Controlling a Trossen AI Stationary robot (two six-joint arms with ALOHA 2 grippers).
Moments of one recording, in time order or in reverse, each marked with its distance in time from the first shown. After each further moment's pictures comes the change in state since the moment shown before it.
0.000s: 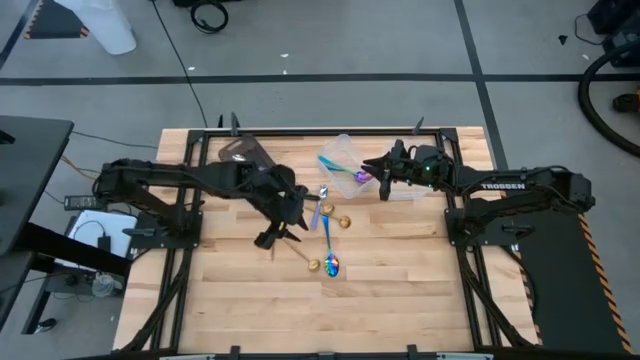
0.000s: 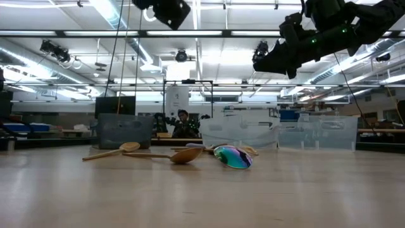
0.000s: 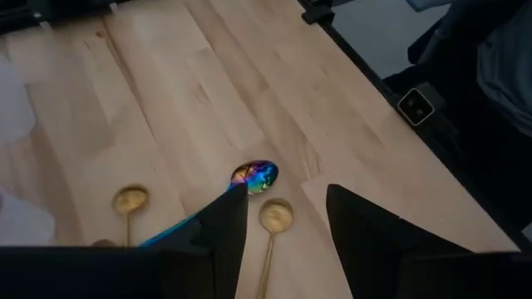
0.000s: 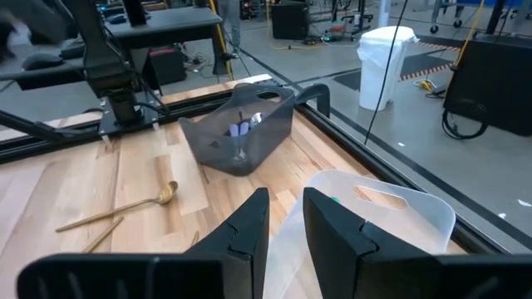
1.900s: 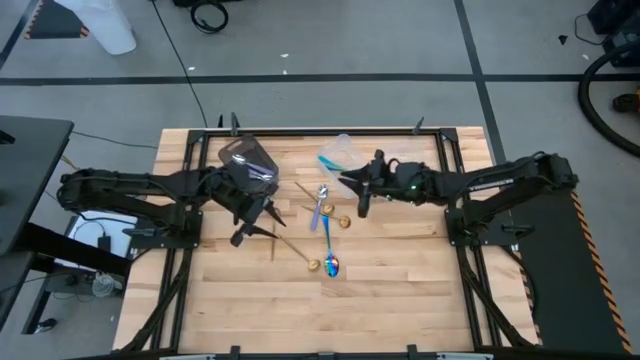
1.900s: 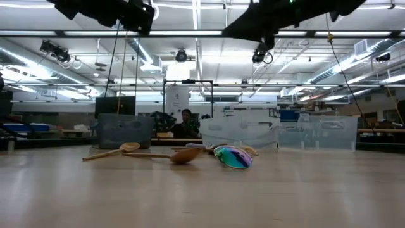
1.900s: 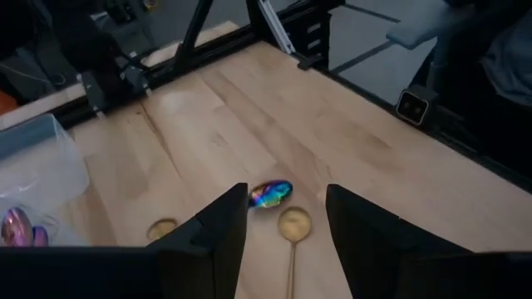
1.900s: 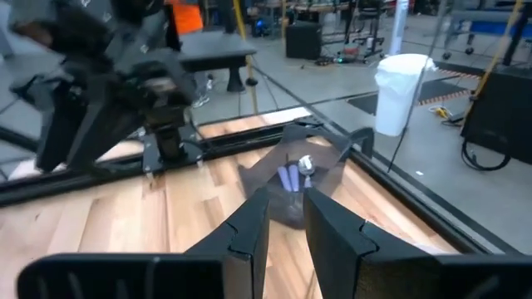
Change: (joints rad) left arm 0.077 -0.396 -0.522 0.427 0.094 0.123; right arm 0.347 0.212 0.294 -0.040 0.321 0.032
